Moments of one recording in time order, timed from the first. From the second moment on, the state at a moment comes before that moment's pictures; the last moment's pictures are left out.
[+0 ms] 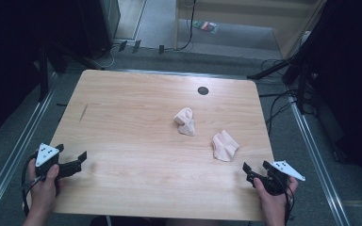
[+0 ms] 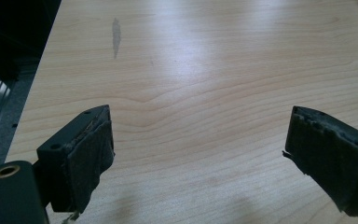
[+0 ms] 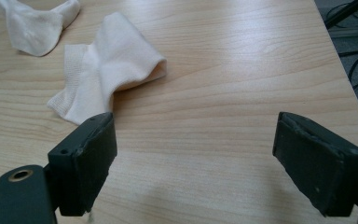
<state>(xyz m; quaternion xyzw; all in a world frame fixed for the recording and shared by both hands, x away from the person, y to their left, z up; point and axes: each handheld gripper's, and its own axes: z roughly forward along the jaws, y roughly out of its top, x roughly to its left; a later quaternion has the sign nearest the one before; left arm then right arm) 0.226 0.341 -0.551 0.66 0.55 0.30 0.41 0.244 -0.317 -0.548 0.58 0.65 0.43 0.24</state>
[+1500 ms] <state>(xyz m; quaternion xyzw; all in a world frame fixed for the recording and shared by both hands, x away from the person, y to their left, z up) 0.227 0.343 -0.550 0.66 0.56 0.30 0.41 0.336 -0.205 -0.544 0.55 0.73 0.32 0.24</state>
